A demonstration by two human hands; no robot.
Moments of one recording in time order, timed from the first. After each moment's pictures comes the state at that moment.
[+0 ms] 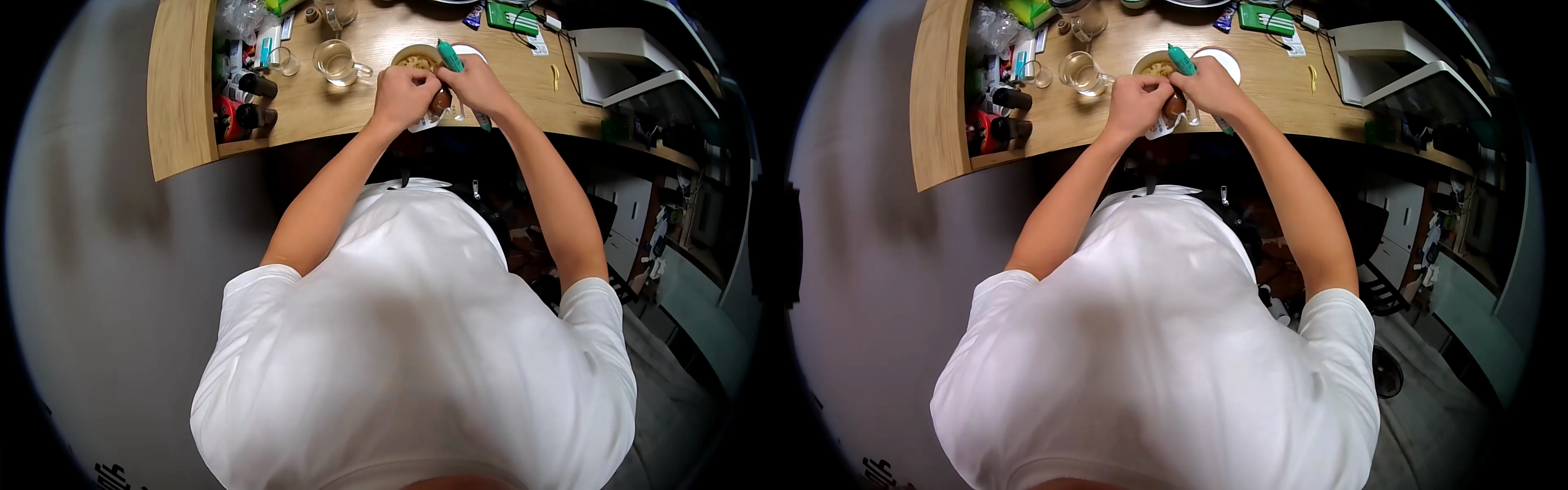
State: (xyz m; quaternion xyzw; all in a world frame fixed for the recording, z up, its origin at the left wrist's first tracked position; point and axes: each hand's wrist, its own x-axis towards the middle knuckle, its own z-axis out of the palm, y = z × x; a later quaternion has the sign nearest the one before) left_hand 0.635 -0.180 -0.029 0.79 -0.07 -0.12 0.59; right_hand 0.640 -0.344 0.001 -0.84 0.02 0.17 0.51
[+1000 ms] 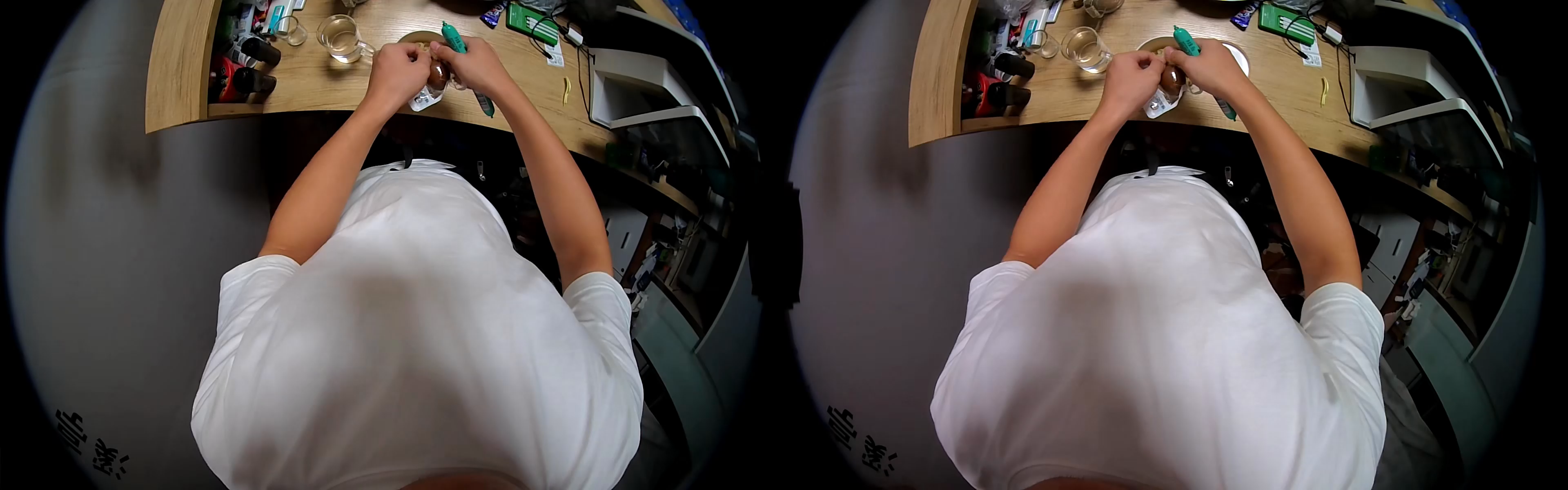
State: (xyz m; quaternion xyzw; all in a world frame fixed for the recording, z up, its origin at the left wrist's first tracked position) left_hand 0.642 -0.191 -0.035 0.84 0.07 -0.08 0.53; right_hand 0.666 -0.355 -0.014 -0.85 0.02 0.24 0.47
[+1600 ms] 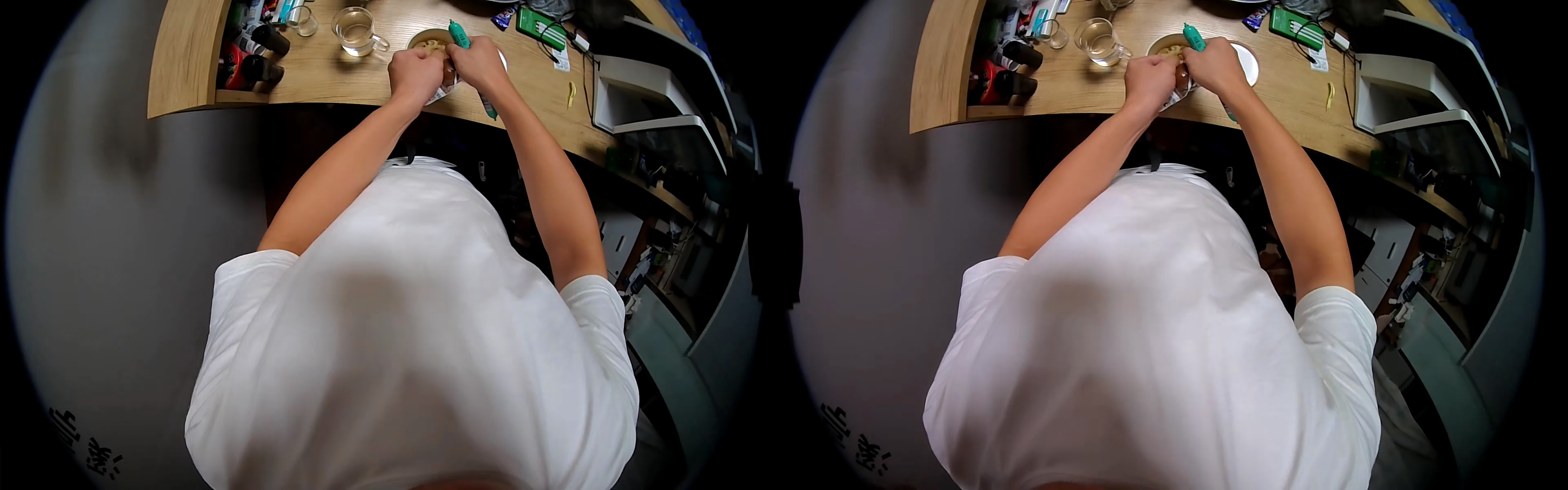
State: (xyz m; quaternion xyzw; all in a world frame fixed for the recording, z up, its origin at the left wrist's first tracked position) left_hand 0.634 -0.206 -0.050 0.76 0.22 -0.09 0.60; right_hand 0.670 -0.334 -0.022 -0.89 0.07 0.17 0.41
